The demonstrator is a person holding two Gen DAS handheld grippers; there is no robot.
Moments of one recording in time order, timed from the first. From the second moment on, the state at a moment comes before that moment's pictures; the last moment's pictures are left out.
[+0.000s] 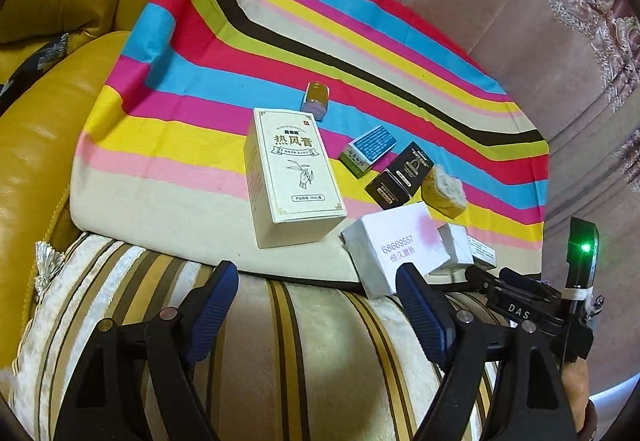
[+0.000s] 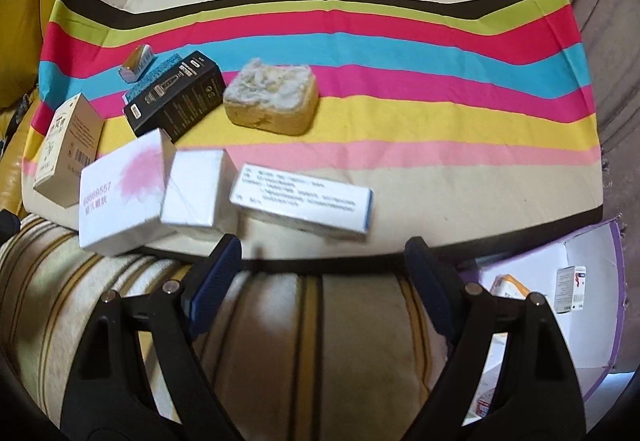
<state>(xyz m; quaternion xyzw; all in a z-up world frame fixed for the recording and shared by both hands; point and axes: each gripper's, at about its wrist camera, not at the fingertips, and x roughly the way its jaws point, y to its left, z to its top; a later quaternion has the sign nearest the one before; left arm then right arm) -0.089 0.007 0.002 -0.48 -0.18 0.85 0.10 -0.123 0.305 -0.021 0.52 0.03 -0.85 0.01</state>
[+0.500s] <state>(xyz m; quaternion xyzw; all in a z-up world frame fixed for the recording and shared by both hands) -0.122 0.009 0.004 -0.48 -0.15 0.86 0.06 -0.143 0.294 -0.029 0.53 0.01 -0.85 -0.01</state>
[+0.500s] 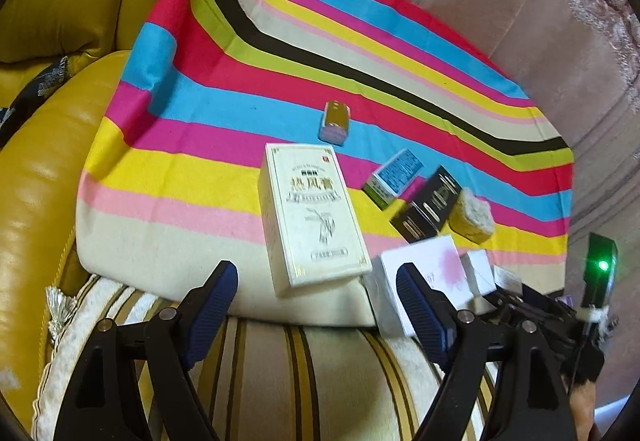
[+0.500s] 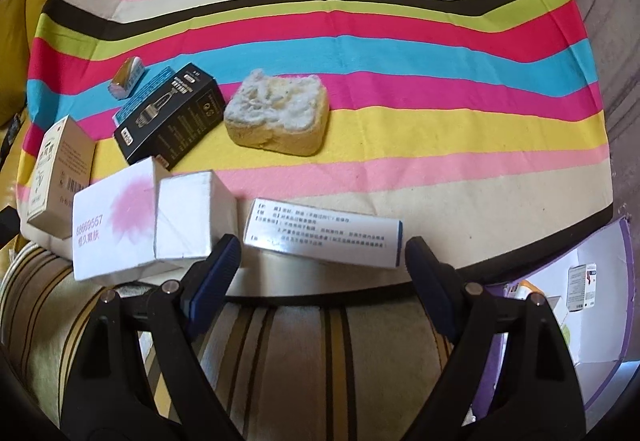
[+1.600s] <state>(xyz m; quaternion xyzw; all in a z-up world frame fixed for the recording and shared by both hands) -0.109 0.027 0.007 -0.44 -0.10 0.89 -0.02 -0.129 0.304 -0.026 0.48 -0.02 -0.87 -0.02</state>
